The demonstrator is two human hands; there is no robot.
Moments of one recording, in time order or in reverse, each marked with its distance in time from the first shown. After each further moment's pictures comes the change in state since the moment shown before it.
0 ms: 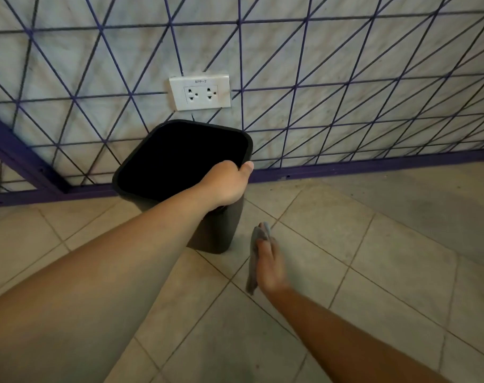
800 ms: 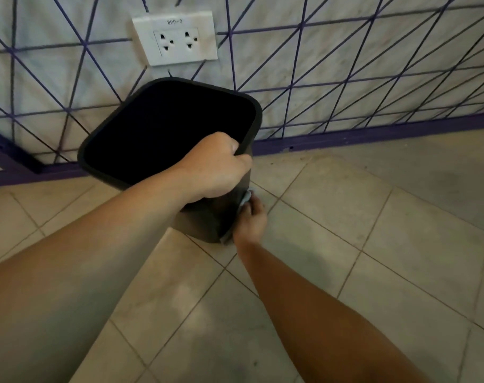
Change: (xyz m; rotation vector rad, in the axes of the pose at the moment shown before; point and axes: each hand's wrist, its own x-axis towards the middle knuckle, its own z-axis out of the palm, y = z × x) left_hand -0.005 0.000 -0.002 0.015 -0.111 0.103; right_hand 0.104 0.024 0.058 0.227 0.210 0.057
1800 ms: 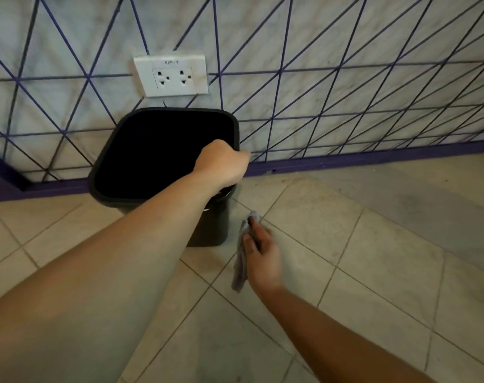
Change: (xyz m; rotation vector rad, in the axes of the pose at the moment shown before) left_hand 0.043 0.023 0.021 -0.111 0.197 -0.182; right_hand -0.067 -0.042 -0.085 -0.252 -0.173 -0.191
